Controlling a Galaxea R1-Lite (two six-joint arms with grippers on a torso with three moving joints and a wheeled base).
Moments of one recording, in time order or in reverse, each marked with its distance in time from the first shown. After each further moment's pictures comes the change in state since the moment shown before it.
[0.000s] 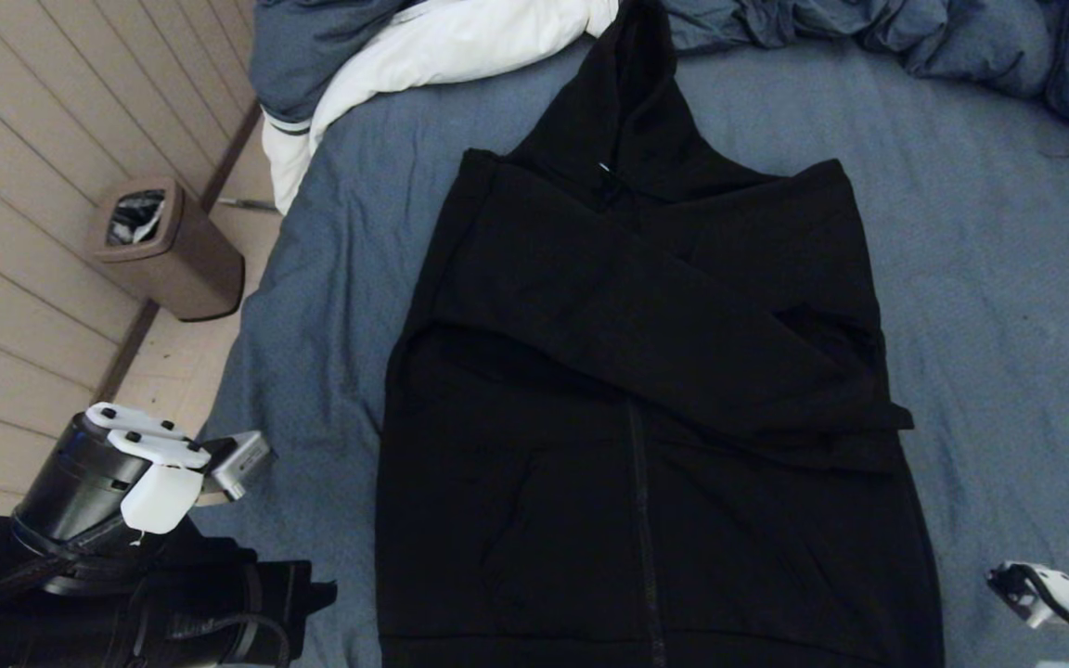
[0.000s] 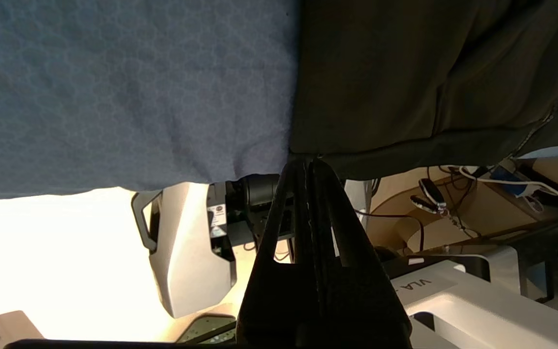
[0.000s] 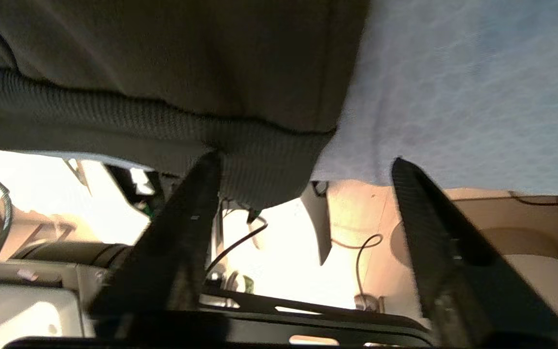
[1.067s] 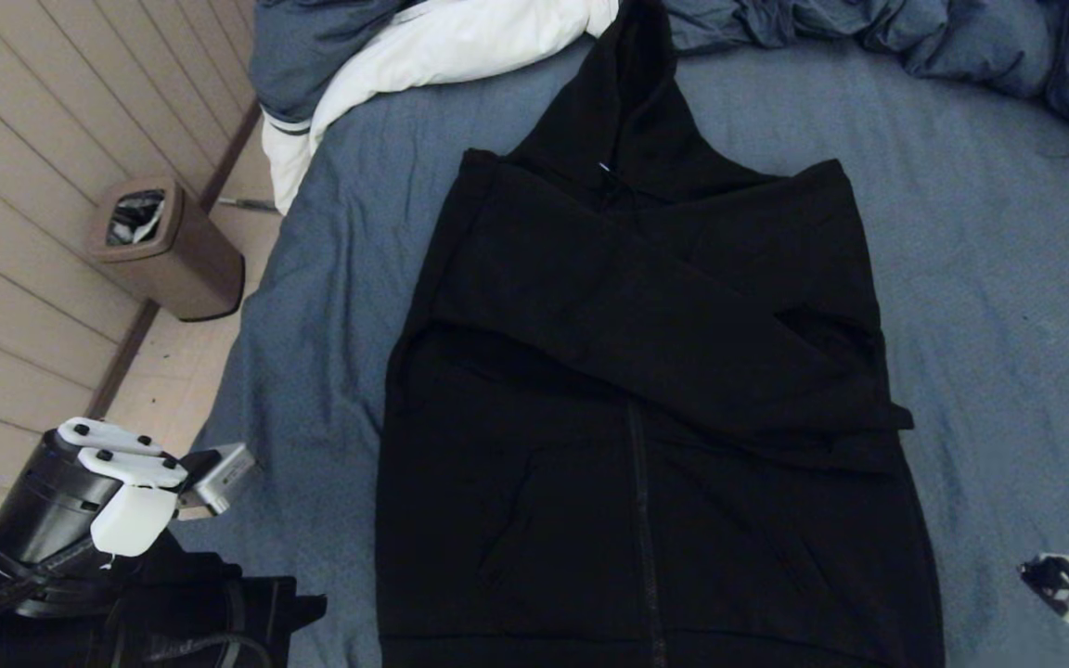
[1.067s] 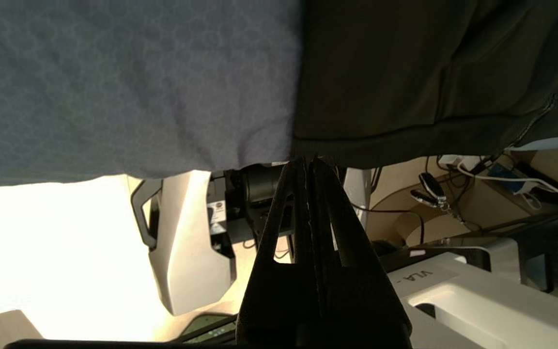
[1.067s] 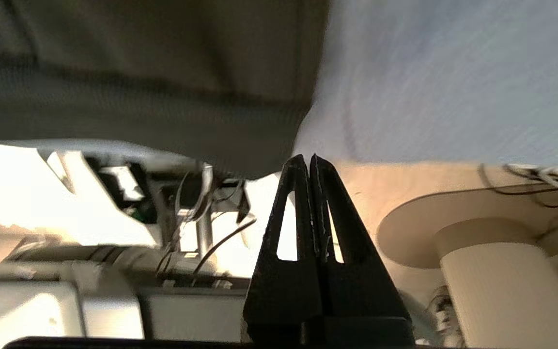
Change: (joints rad) left arm 0.000 -0.037 0.033 -0.001 -0.005 -0.001; right arm 0.000 -0.141 -0.088 0.203 -0.061 0.010
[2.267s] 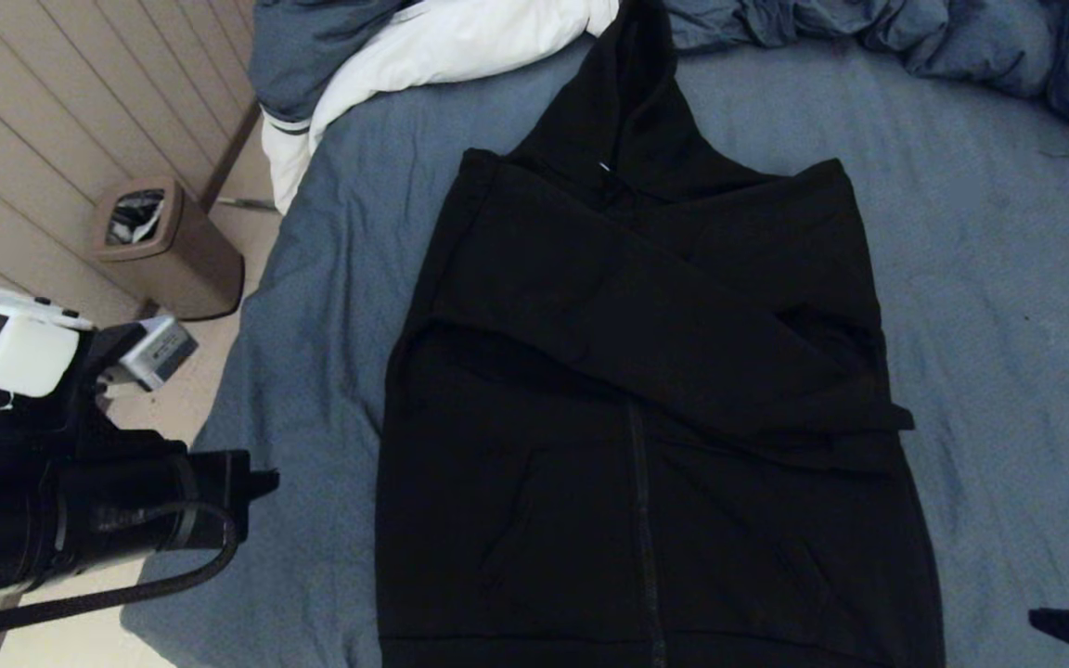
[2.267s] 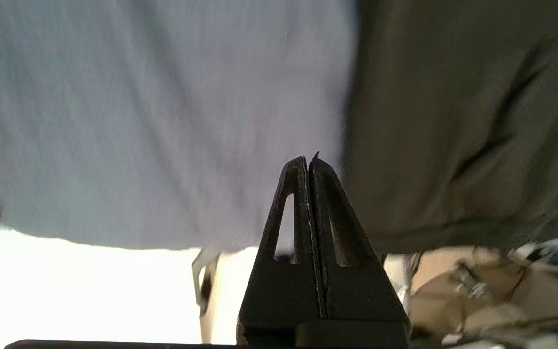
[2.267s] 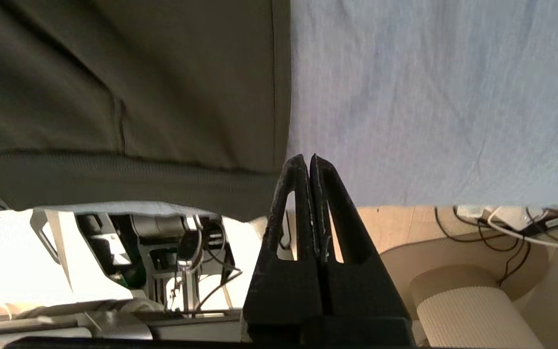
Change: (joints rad) left arm 0.114 -0.047 -0.222 0.129 0.148 0.145; right arm 0.000 -0.187 -0.287 0.267 -0.094 0.016
